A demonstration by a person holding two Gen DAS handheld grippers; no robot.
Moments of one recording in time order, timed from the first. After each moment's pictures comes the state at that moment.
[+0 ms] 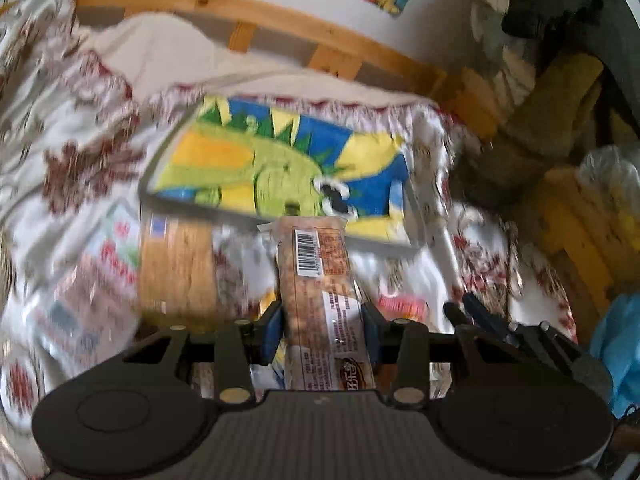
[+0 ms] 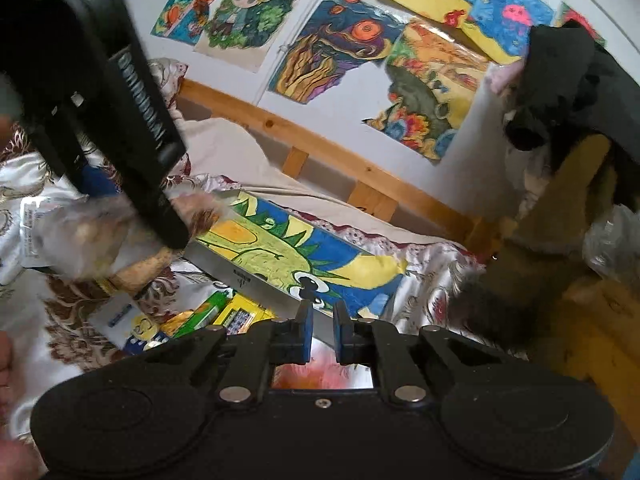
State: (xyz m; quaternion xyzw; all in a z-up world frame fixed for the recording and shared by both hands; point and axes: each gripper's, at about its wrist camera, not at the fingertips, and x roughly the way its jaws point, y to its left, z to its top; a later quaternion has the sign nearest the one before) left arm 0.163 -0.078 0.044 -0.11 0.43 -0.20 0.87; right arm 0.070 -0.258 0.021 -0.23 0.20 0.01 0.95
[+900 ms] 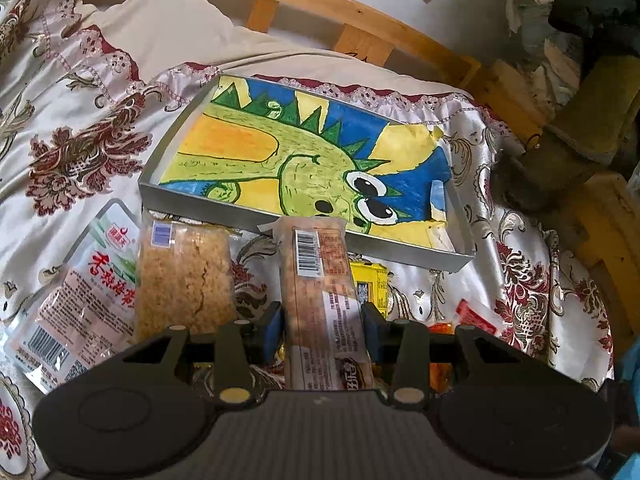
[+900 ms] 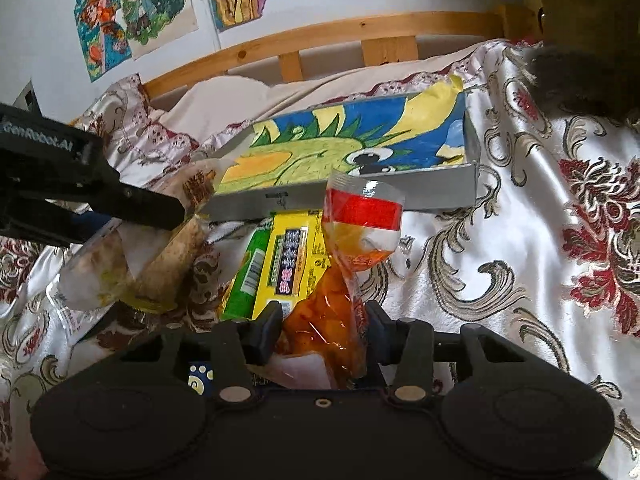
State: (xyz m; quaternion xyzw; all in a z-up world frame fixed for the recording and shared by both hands) left arm 0.207 -0.078 0.003 -0.12 0.45 -0.19 0.87; right arm 0.129 -0.299 -0.037 0.09 0.36 0.06 0.93
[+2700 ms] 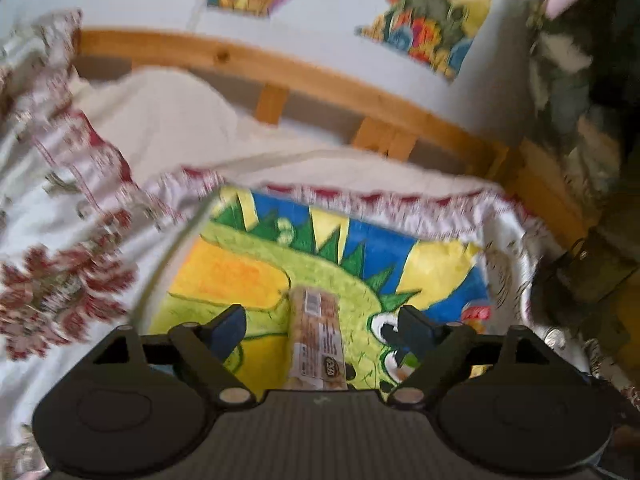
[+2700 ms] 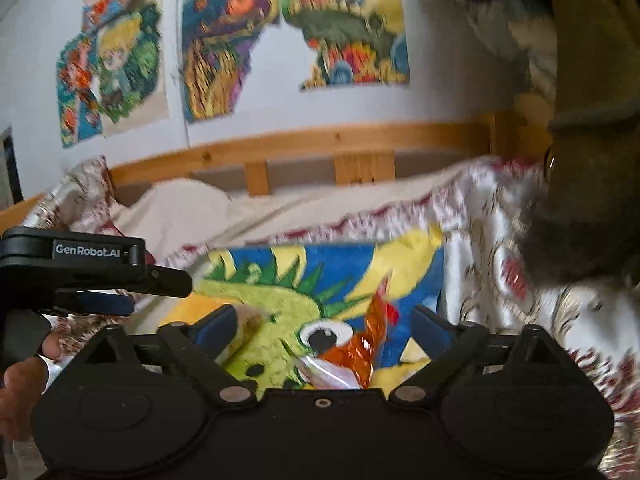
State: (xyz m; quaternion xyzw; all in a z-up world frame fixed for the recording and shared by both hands) left arm 0.297 -0.091 0.019 -0.12 0.33 -0.14 0.93; right arm 0.219 -0.314 0.026 0.06 0.22 0.01 0.97
